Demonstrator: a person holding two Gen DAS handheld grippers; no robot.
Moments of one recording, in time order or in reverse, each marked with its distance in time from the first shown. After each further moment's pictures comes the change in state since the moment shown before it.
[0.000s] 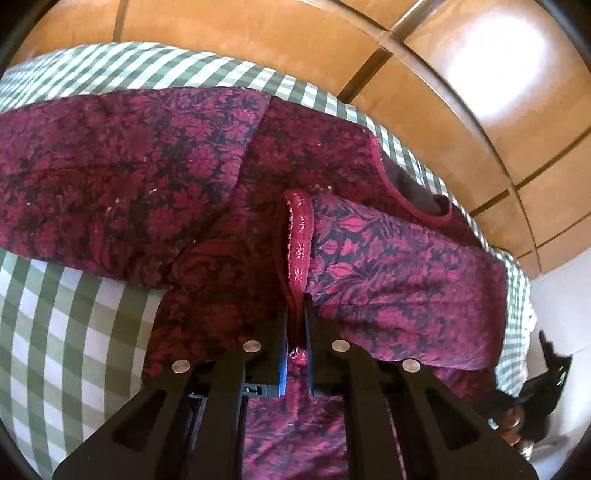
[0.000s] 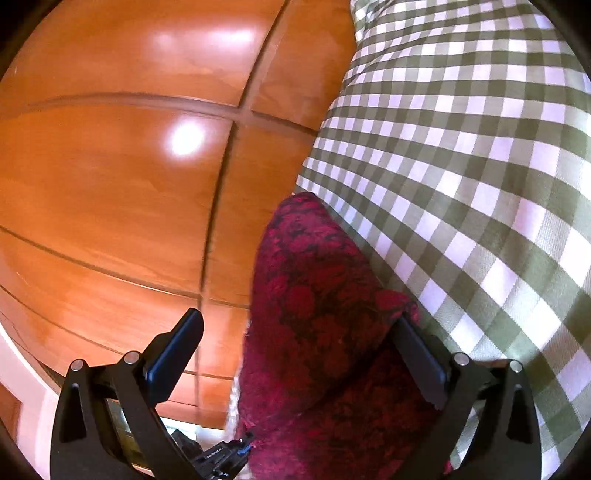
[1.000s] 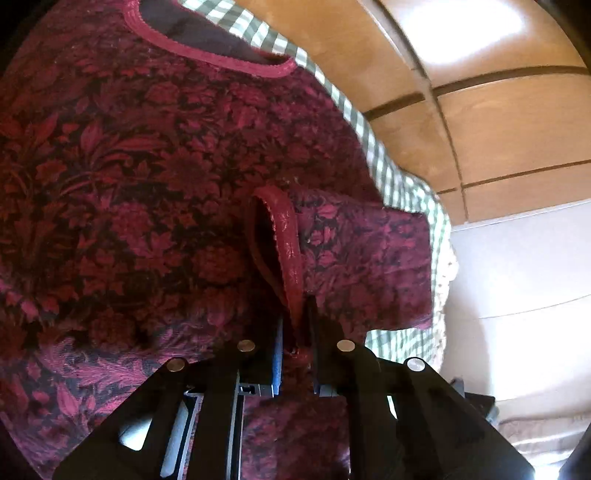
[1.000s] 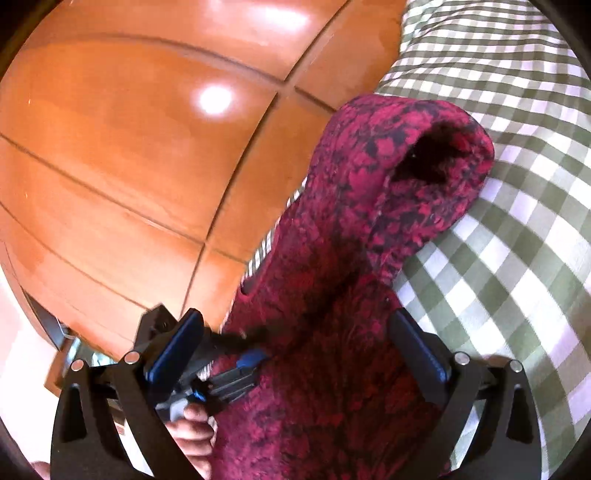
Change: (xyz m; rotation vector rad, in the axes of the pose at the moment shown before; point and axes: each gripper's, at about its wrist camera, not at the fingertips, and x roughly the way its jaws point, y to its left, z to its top) left arm 0.077 -0.178 -0.039 -0.041 0.291 -0.347; right arm -0.036 0.011 -0.040 -0.142 0.024 0.049
